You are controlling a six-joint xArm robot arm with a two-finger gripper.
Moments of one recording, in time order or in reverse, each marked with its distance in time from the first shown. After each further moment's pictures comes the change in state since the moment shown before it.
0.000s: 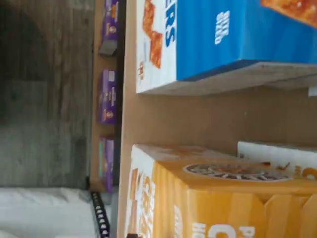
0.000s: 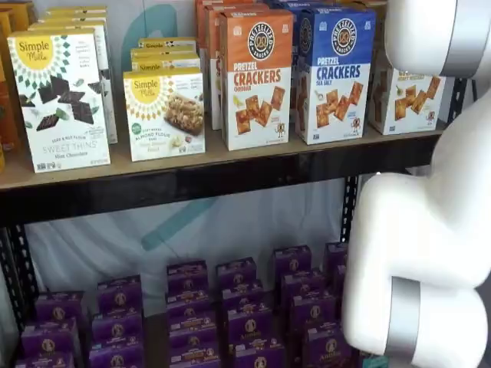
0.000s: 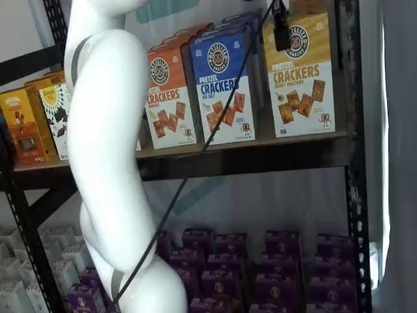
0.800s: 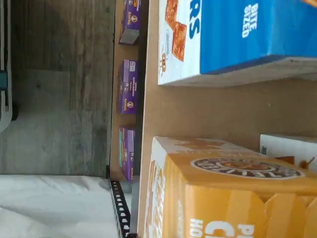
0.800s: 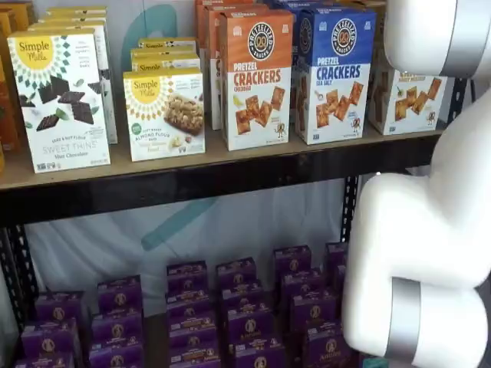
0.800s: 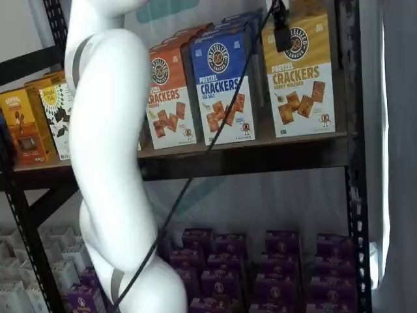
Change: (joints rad) arm 0.023 0.005 -0.017 -0.064 0.041 0.010
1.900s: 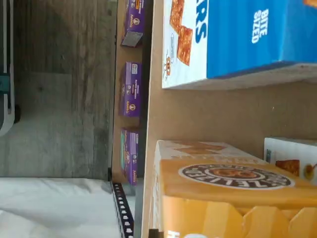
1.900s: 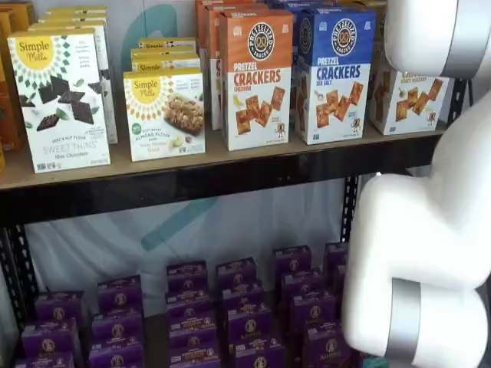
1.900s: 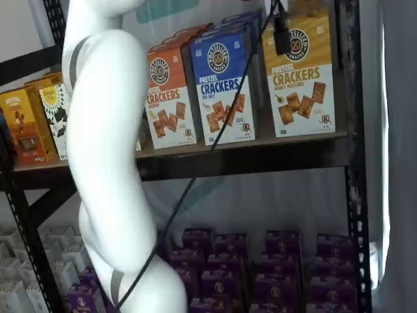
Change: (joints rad) arm -0.004 -0.013 0.018 0.006 0.001 -0.001
